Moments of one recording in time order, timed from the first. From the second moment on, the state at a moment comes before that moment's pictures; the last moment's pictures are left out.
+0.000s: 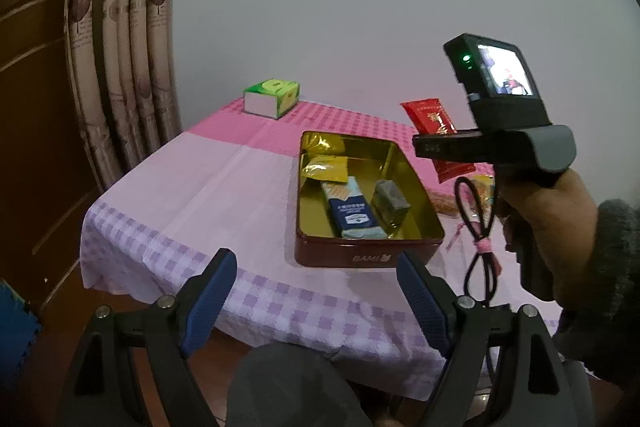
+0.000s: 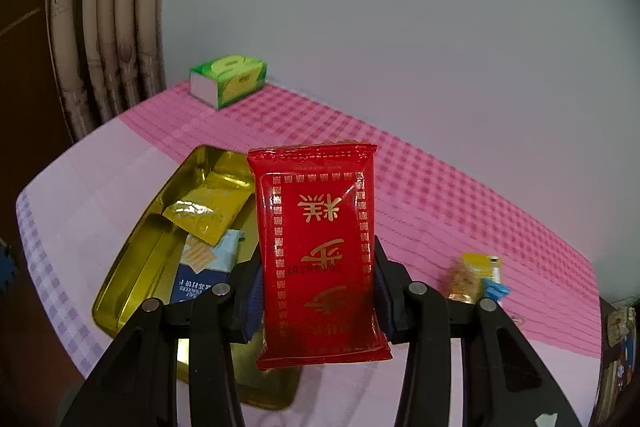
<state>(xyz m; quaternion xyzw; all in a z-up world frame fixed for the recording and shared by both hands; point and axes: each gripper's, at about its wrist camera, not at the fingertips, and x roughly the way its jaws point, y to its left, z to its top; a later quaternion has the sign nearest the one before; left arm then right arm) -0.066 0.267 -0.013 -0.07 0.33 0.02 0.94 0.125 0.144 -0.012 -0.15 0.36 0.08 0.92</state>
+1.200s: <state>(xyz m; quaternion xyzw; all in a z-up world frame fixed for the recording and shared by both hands) -0.051 0.273 -0.029 -0.07 0.37 0.04 0.93 0.146 0.123 -0.045 -0.07 0.37 0.12 0.92</state>
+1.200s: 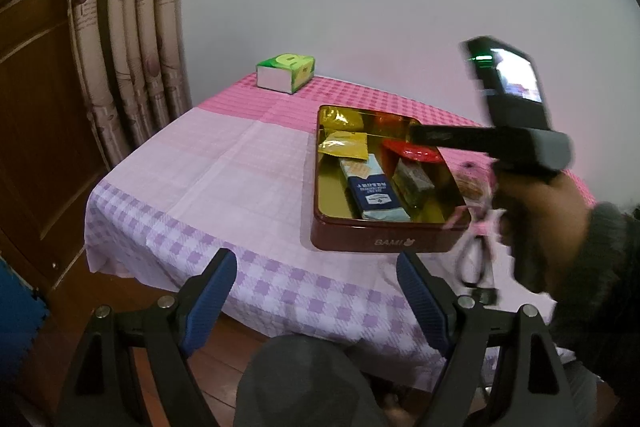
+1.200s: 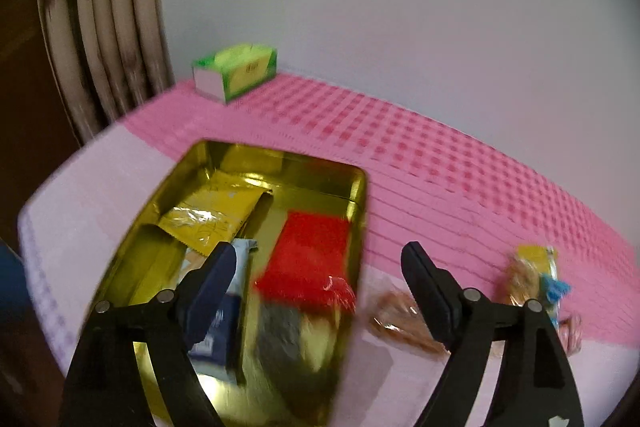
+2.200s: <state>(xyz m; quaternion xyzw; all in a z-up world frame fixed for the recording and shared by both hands) 0.151 -0.039 -0.068 0.05 0.41 -0.18 0.89 -0.039 -0.214 -0.029 0.16 0.34 -0.04 0.93</state>
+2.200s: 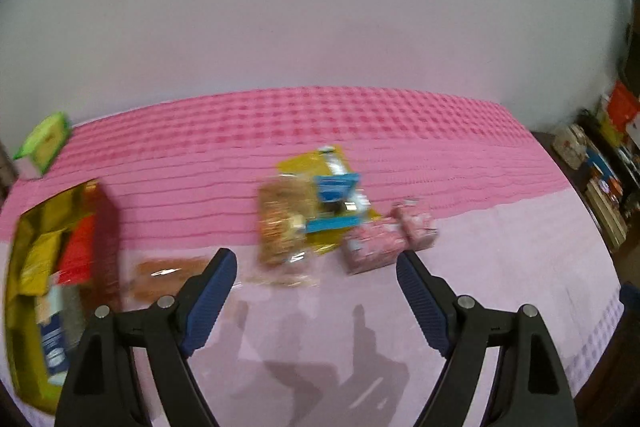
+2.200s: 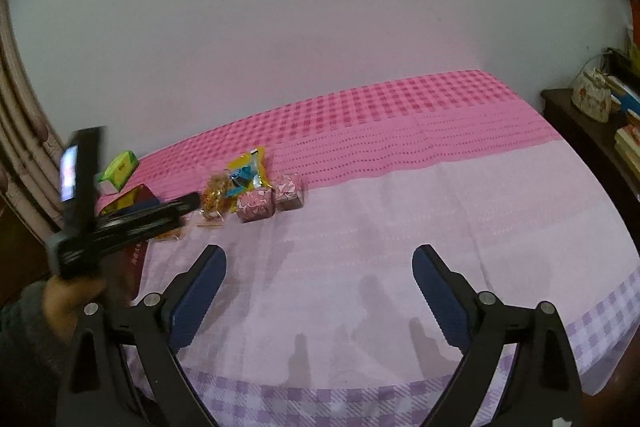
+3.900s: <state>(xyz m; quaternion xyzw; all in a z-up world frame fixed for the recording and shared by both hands) 0.094 0.152 0.032 0.01 0.36 -0.06 0.93 -0.045 -0.209 -0.032 0.19 0.34 0.00 0.92</state>
